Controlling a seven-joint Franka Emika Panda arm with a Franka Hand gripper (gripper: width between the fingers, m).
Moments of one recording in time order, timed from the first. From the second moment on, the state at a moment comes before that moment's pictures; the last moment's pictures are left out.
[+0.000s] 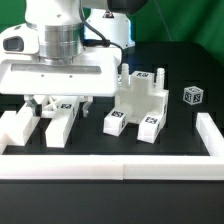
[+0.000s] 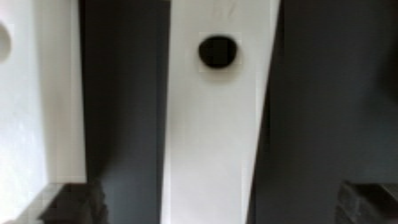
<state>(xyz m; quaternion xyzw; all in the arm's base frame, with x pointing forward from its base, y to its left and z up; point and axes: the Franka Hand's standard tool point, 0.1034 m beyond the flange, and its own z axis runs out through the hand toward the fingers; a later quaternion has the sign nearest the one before) 0.587 -0.125 0.045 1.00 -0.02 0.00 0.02</state>
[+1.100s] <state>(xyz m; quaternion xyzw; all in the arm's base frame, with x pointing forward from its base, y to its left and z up) 0.580 -0.129 0.005 1.00 -0.01 -0.01 0.03</state>
